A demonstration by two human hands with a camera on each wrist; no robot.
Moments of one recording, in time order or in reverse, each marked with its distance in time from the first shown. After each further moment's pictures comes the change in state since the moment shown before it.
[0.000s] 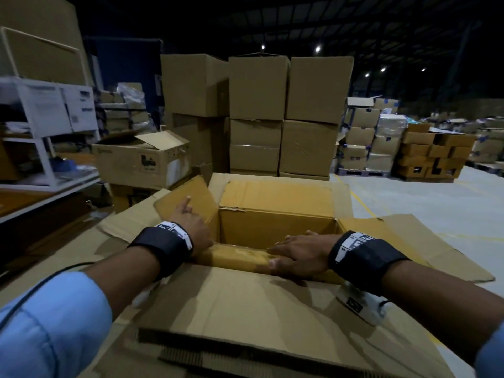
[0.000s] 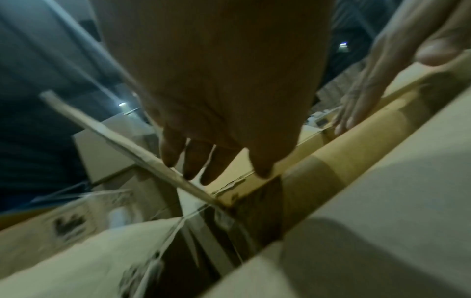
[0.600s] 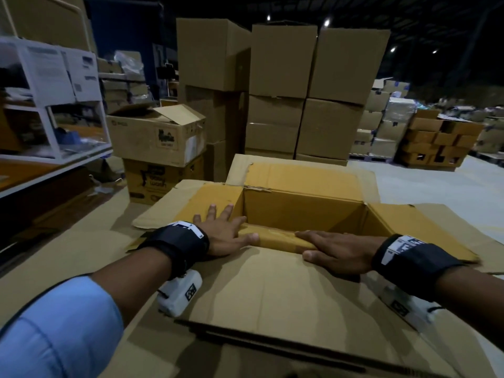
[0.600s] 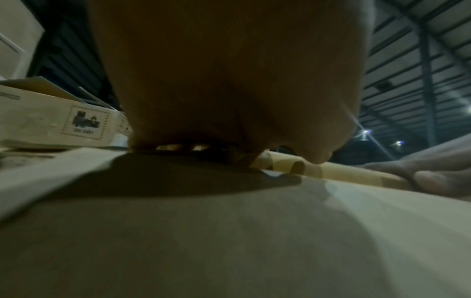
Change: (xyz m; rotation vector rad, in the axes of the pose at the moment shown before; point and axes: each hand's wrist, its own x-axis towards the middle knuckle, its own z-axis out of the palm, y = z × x) left_hand -0.005 -0.007 0.062 -0.648 -0.103 0.158; right_hand 0.016 -0.015 0.024 0.207 0.022 0.041
